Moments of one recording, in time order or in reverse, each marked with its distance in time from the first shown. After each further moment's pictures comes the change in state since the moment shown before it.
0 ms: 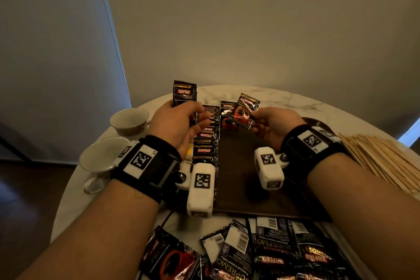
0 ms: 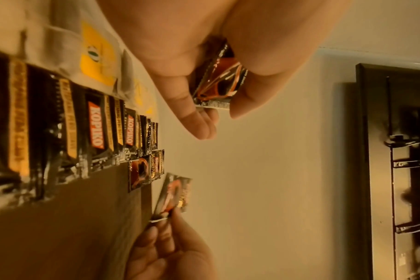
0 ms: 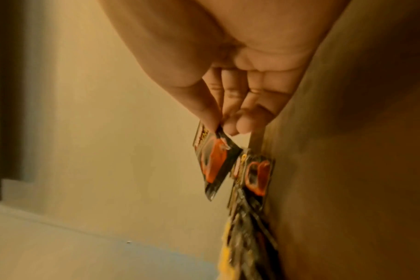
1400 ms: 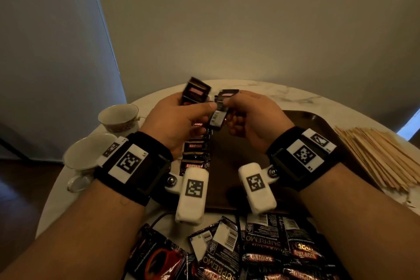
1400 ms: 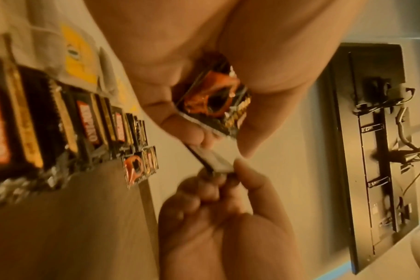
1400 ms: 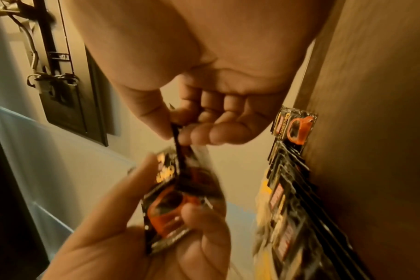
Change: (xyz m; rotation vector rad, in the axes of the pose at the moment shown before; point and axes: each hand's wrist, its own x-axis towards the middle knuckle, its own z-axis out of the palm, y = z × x) left_hand -0.012 -0.004 0.008 0.351 -0.199 0.079; right_hand -0.058 -0.008 0.019 -0.063 -0.387 -0.198
